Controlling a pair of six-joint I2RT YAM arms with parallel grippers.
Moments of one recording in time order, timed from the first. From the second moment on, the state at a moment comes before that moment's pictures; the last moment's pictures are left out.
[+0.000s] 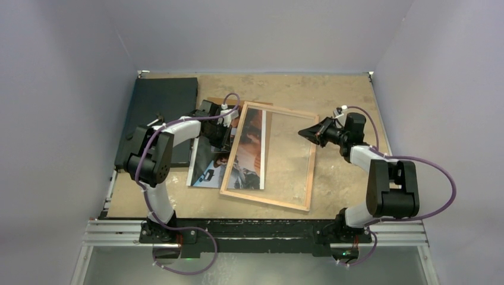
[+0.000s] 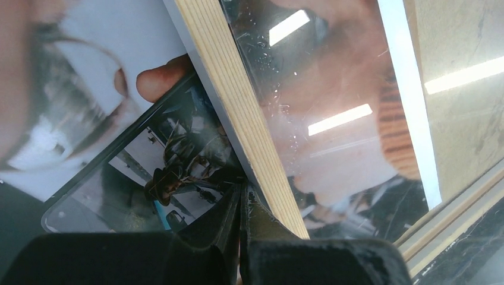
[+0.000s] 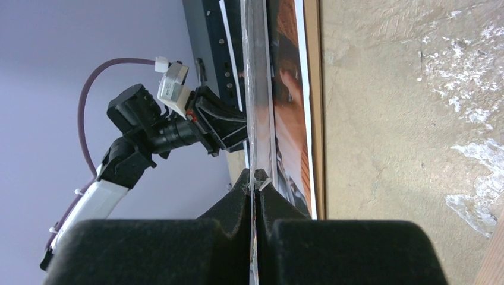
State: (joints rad) left arm -0.34 1.87 1.15 -0.40 0.48 0.03; right arm -0.06 1.48 0.65 0.29 -0.86 1.05
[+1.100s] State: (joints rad) left arm -0.32 1.87 1.15 -0.40 0.47 0.04; right arm 0.06 1.51 0.67 0.50 -0.82 1.18
